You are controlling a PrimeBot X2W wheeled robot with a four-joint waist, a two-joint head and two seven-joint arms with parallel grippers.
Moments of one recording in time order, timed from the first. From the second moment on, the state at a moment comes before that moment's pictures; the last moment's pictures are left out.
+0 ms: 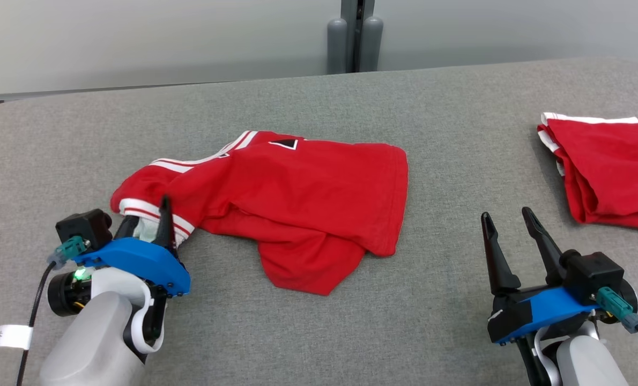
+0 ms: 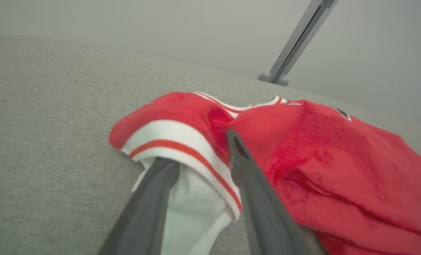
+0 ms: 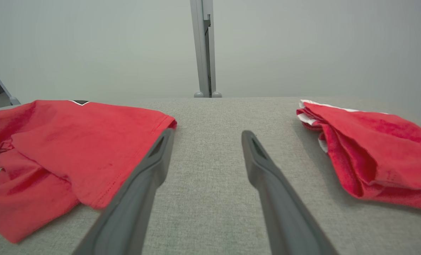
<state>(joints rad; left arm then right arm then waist) -0.49 0.32 -0.50 0.64 -0.85 0.08 -0.15 -0.19 -0.05 0.00 0.24 0.11 0.13 -0.18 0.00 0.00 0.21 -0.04</state>
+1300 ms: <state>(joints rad) 0.07 0.24 -0.30 0.18 -0.60 0.16 -0.26 -0.08 -0.05 0.07 0.37 0.15 0.13 -0.24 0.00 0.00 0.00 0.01</state>
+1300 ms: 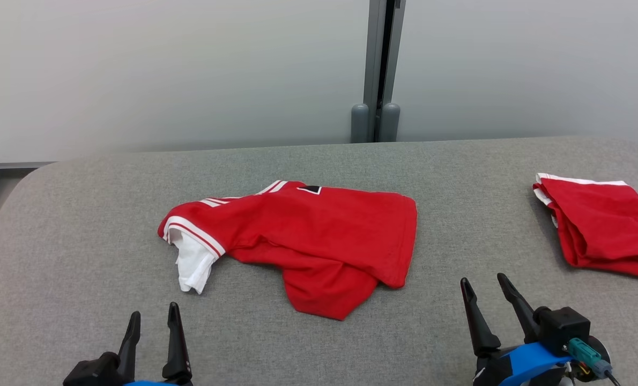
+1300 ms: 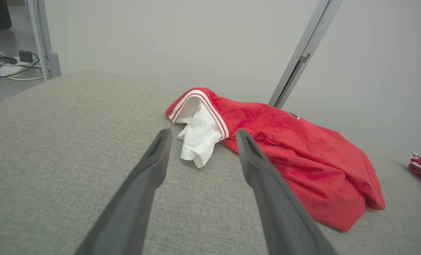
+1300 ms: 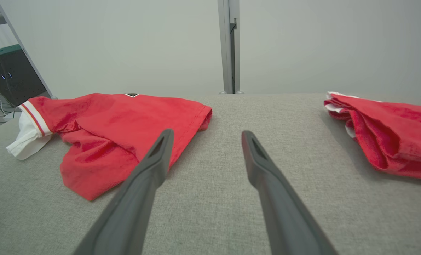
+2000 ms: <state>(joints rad) 0.09 0.24 -0.30 0.17 -0.61 0.17 -0.25 -0.08 -0.05 0.09 0.39 0.15 0.13 -0.24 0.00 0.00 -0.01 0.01</state>
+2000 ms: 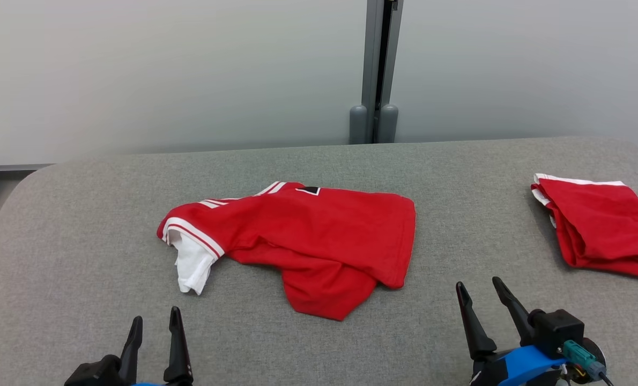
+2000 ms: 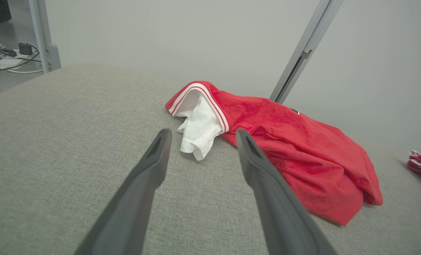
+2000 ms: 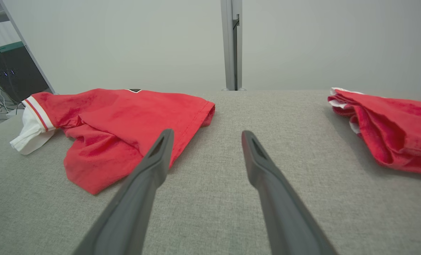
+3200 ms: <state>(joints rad) 0.00 0.21 -0.31 0.22 -0.60 0.14 -0.26 -0.42 -0.05 0.14 0.84 0.02 0.13 -0.26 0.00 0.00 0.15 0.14</state>
